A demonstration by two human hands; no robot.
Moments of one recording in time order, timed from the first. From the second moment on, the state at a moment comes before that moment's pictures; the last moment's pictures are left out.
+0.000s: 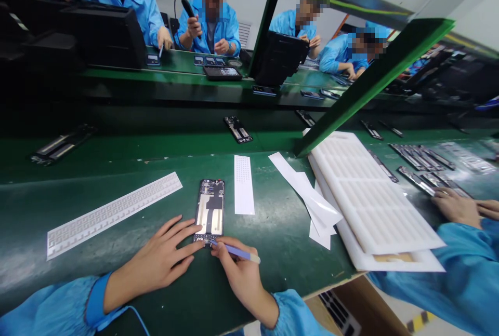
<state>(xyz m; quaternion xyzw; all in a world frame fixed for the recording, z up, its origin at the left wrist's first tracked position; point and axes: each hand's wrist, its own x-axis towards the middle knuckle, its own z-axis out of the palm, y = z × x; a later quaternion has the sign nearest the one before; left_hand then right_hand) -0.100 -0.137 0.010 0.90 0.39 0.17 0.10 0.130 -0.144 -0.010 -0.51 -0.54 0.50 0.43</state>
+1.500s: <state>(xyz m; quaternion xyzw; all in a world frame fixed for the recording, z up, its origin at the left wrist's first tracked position) -0.033 -0.145 0.007 0.85 0.49 0.19 0.00 0.150 -0.074 -0.005 -0.51 -0.51 0.45 0.53</state>
